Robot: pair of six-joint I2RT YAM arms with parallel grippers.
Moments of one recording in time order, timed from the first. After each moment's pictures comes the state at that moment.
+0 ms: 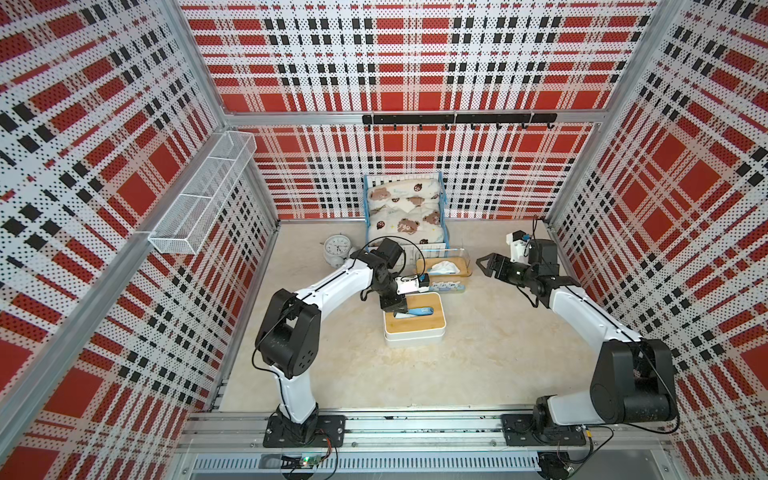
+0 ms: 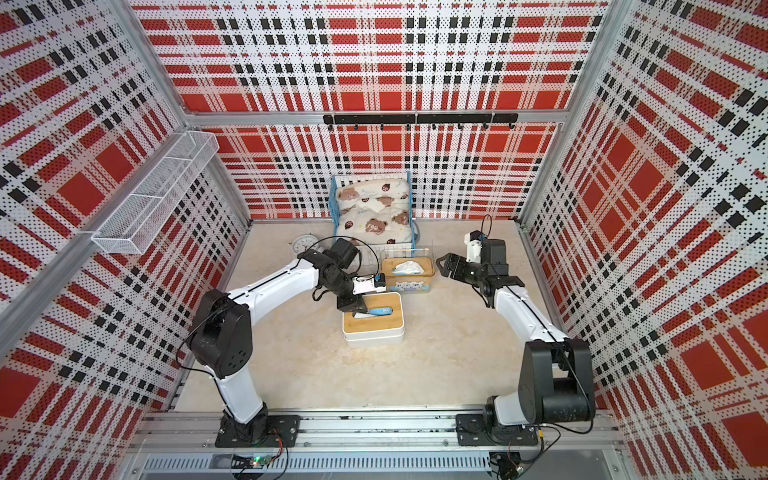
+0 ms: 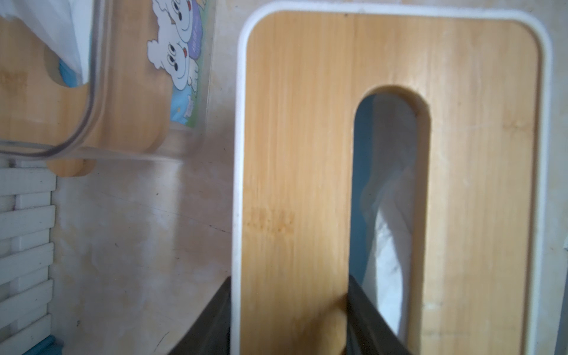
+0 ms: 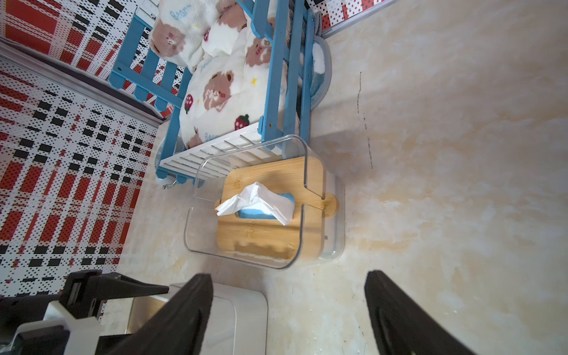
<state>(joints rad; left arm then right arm) -0.55 1.84 1.44 -0.87 0.32 0.83 0.05 1.43 0.96 -0.16 -0.48 0.40</state>
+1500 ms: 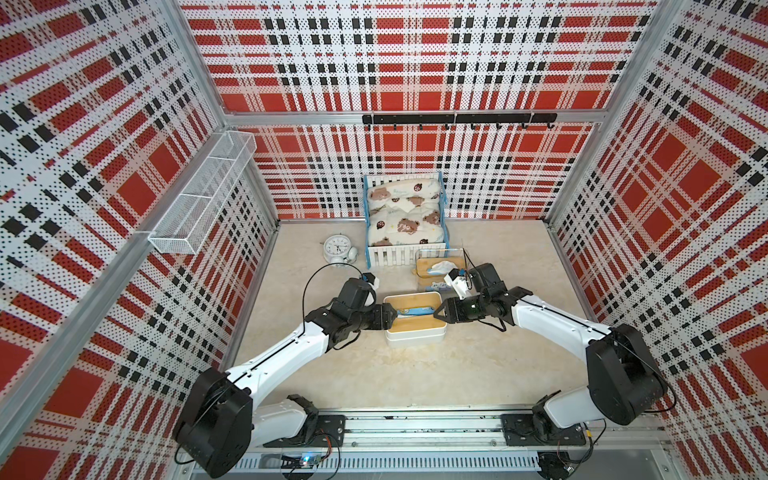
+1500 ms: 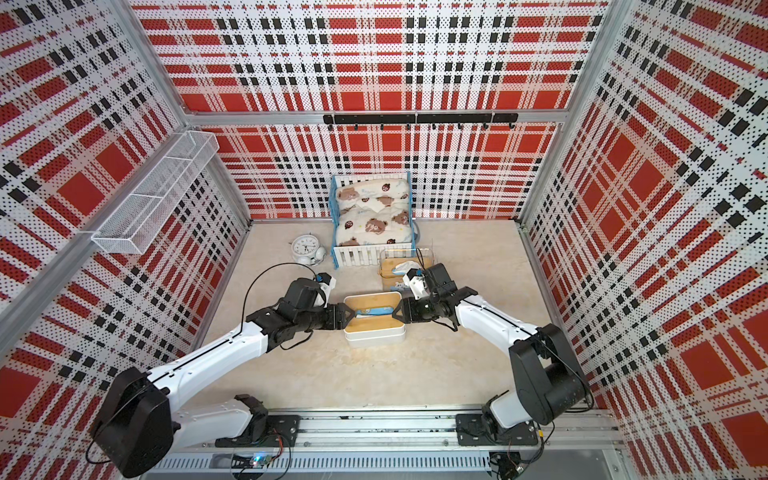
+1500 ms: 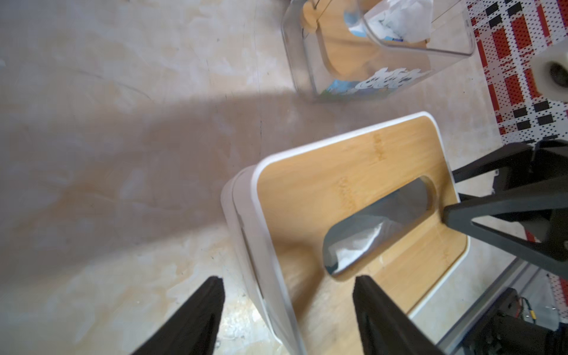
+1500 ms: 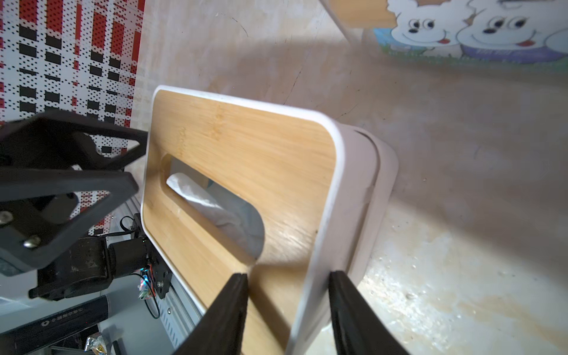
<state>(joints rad) -0.56 1.22 0.70 -0.30 0.20 -0.54 0.49 1.48 0.89 -0.35 -0.54 0.38</state>
